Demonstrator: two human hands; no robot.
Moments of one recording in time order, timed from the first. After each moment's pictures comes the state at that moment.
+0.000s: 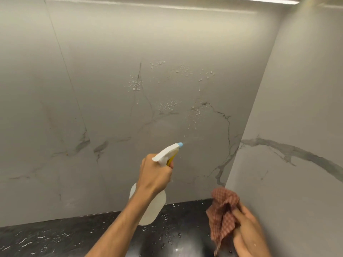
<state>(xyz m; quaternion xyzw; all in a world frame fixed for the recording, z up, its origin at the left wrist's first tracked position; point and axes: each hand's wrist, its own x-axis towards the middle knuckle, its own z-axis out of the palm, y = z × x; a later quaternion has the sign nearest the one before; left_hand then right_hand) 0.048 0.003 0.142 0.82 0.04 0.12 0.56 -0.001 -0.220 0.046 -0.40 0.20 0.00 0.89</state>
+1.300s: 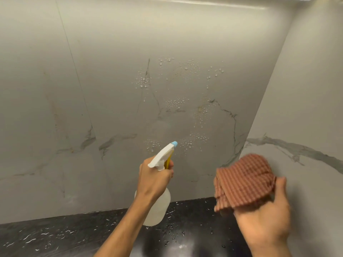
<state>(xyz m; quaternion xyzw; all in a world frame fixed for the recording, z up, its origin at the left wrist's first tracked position) 0.034 0.016 0.125 0.75 0.08 0.13 0.64 -0.004 -0.181 0.136 -0.26 0.03 -0.10 0.96</state>
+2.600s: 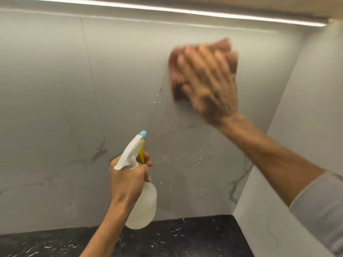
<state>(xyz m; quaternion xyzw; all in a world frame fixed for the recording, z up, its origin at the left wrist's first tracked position) 0.023 0.064 0.174 0.68 0.06 0.30 0.66 0.162 -0.116 0.304 -0.68 -0.30 -0.67 -0.07</state>
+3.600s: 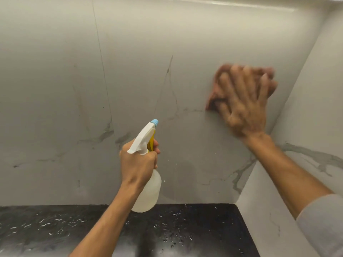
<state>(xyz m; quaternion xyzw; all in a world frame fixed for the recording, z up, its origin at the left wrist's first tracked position) 0.018 0.058 0.165 0.71 0.08 0.31 0.63 0.189 -0.182 0.222 -0.73 -0.26 -0.64 -0.04</state>
